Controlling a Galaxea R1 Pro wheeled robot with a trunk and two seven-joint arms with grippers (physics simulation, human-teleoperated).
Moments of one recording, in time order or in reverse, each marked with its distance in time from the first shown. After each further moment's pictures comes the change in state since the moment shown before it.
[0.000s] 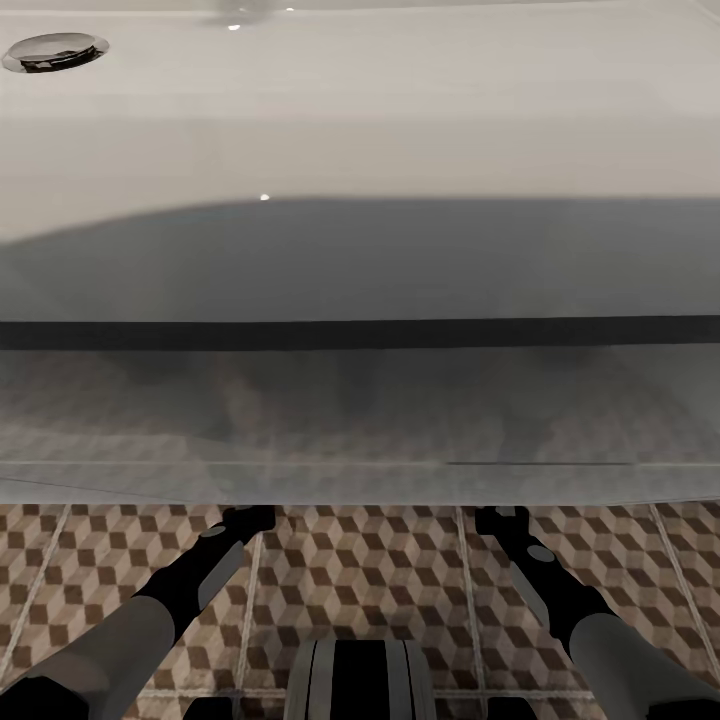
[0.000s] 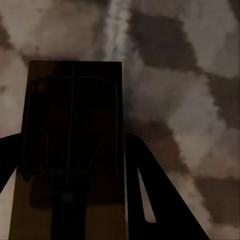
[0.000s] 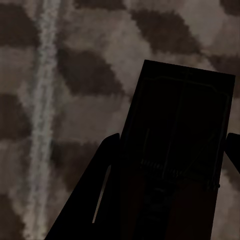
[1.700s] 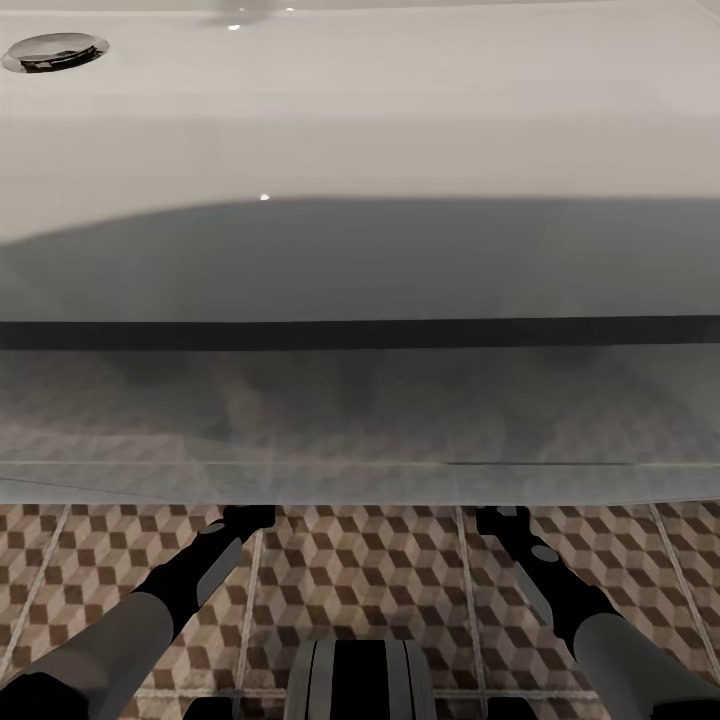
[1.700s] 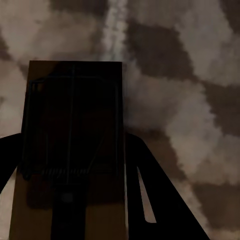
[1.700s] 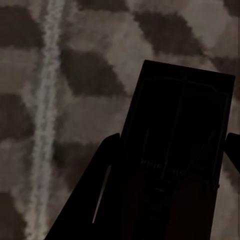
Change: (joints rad) left arm -0.009 0.007 0.000 0.001 -0.002 0.005 -0.021; right arm 0.000 -0.012 -0.003 0.000 -0.005 -0.003 0.039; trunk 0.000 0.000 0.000
